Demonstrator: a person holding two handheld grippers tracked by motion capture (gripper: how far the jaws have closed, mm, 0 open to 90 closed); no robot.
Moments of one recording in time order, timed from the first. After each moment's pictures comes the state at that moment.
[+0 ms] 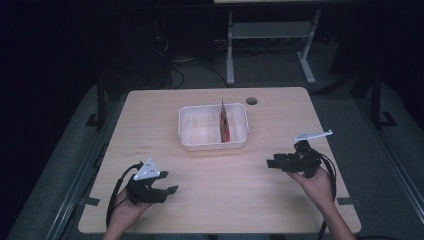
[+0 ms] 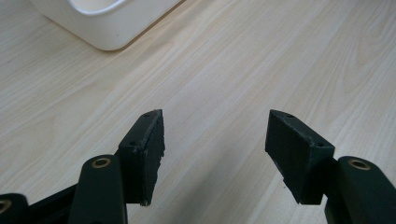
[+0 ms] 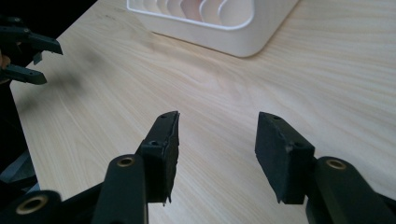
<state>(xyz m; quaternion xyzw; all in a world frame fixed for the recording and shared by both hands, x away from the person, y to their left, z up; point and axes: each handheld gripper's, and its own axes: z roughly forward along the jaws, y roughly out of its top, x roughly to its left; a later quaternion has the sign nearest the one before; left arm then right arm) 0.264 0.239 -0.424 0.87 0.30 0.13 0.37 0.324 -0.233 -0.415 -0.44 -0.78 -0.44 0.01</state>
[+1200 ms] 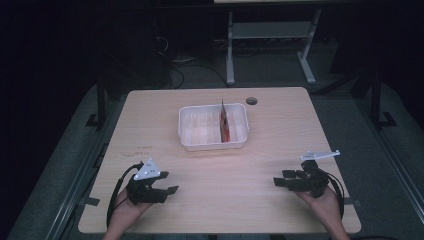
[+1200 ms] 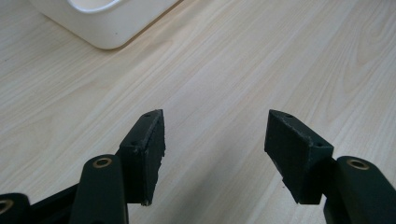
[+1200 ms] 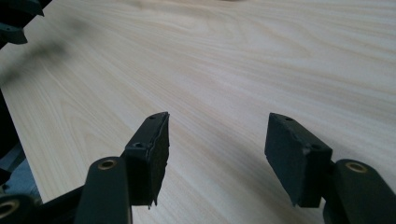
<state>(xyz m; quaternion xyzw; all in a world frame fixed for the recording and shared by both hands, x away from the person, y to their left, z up) 0.265 0.238 -0.425 0.87 0.30 0.12 0.37 0.285 -0.250 -0.449 -0.46 -0.78 -0.42 0.01</state>
